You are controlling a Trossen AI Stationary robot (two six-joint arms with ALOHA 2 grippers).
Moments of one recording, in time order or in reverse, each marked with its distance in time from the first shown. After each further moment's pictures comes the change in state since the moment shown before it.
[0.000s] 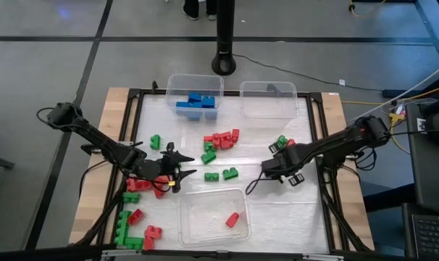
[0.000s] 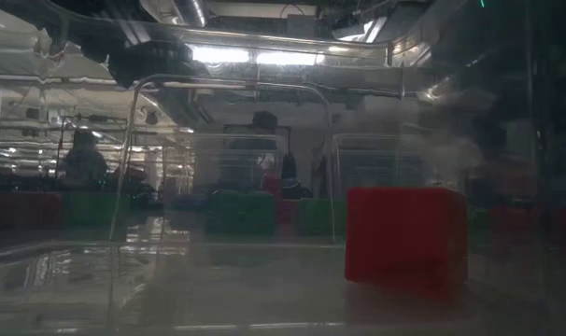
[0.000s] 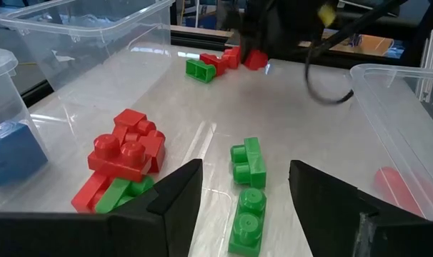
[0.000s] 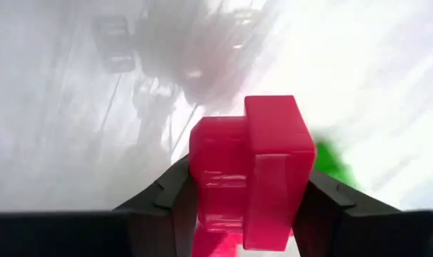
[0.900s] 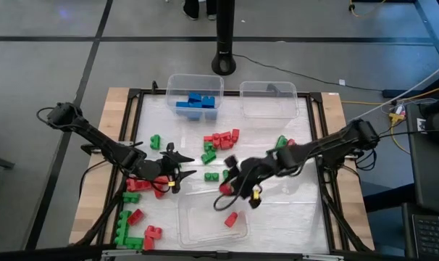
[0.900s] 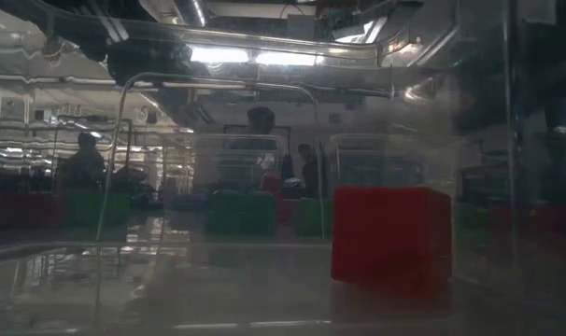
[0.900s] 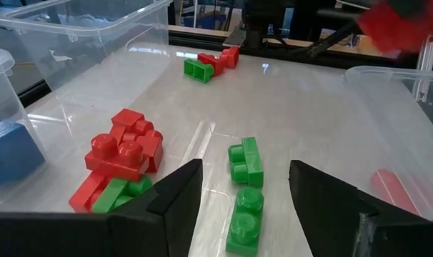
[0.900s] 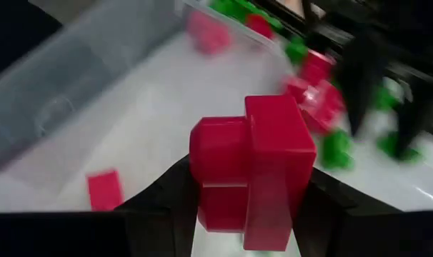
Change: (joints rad) left arm -0.005 0.000 0.000 0.001 0.000 -0.003; right arm 0.064 0.153 0.413 0.779 -0.261 -0.111
